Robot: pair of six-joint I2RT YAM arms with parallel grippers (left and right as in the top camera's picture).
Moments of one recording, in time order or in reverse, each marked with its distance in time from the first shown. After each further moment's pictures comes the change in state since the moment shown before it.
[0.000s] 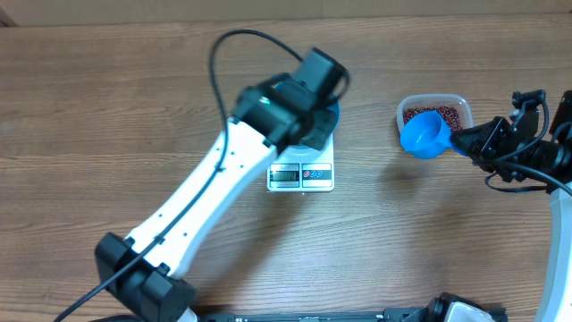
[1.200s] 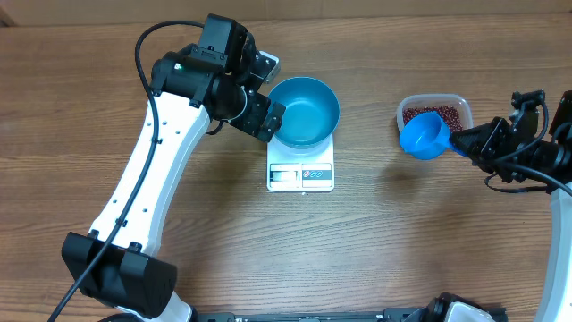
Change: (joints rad) left arm 0.323 -0.003 0.002 -0.106 0.291 0.384; right arm 0.000 0.000 0.000 -0.007 0.000 -0.006
